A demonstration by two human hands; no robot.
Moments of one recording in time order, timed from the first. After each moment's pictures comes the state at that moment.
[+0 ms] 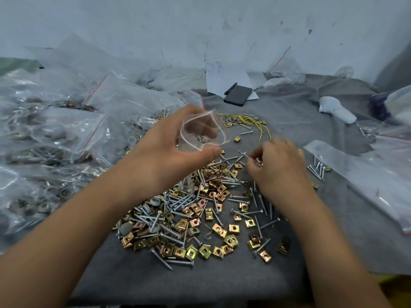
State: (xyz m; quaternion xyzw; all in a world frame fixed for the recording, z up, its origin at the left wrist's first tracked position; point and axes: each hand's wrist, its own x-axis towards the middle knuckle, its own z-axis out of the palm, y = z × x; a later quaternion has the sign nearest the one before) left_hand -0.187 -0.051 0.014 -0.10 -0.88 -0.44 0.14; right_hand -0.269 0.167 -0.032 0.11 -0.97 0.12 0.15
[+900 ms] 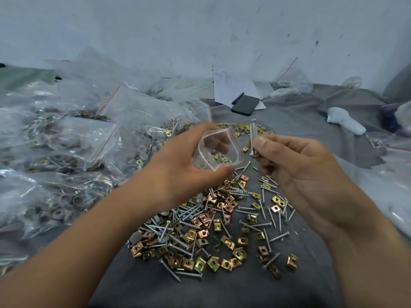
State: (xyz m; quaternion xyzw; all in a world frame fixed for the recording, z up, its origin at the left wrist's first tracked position) left_hand -0.189 -0.048 0.010 -0.12 -0.89 -0.42 0.14; right_hand -0.238 0.174 0.010 0.22 -0.65 0.73 -0.07
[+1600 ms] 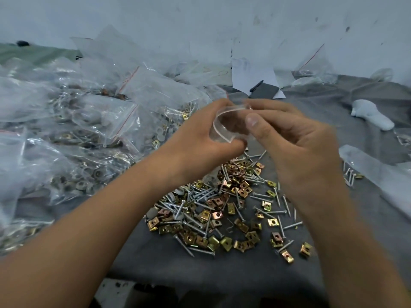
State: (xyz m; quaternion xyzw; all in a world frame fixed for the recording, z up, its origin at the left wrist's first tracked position) left_hand -0.190 -0.044 0.014 -0.13 -0.84 -0.50 0.15; right_hand -0.222 0.133 0.013 0.29 -0.73 0.61 0.13
